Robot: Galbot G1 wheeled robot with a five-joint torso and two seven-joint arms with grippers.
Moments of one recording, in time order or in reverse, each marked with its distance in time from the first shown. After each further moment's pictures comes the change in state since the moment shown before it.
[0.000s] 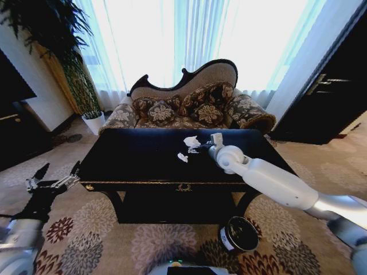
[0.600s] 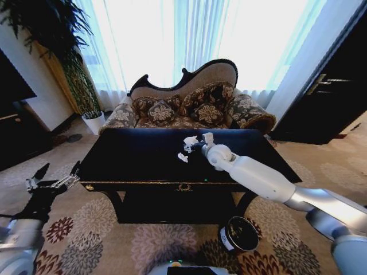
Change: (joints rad) left arm 0.000 0.000 0.000 0.000 0.000 0.000 0.000; right arm 0.010 0.091 -0.019 -0.128 -0.087 0.033 -0.035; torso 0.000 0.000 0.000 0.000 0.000
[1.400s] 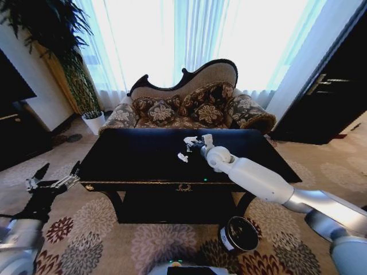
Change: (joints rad) left arm 0.000 0.000 0.000 0.000 0.000 0.000 0.000; right arm -0.028 -0.008 0.018 0.026 -0.011 0.030 -0.012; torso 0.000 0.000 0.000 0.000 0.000
